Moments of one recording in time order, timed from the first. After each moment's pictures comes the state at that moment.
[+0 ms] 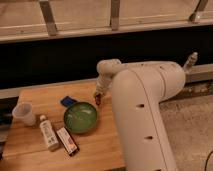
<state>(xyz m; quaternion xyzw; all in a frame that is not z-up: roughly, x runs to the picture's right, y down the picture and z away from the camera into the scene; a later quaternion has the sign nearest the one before) -0.036 0.049 0.924 -0.31 0.14 0.69 0.64</state>
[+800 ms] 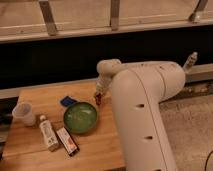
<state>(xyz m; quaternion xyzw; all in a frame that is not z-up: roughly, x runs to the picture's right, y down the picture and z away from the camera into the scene) -0.036 0.048 0.924 -0.31 0.14 0.69 0.64</state>
